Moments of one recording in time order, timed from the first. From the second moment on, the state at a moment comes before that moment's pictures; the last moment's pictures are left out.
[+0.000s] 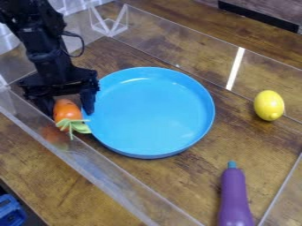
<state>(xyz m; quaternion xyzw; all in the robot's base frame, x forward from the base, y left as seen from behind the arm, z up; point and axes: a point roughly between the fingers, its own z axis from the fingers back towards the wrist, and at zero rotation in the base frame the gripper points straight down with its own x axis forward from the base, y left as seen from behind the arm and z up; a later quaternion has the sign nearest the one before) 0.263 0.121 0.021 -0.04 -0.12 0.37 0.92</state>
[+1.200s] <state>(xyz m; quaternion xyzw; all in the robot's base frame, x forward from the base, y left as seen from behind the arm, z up) 0.289 0.109 0.021 -0.03 -0.15 0.32 0.93</state>
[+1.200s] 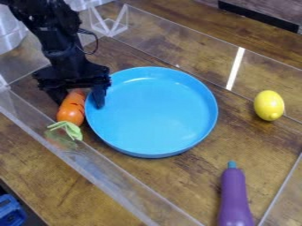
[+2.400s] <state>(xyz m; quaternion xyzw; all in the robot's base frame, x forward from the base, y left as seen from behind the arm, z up) 0.281 0.122 0.047 -0.05 -0.11 0.28 0.95</state>
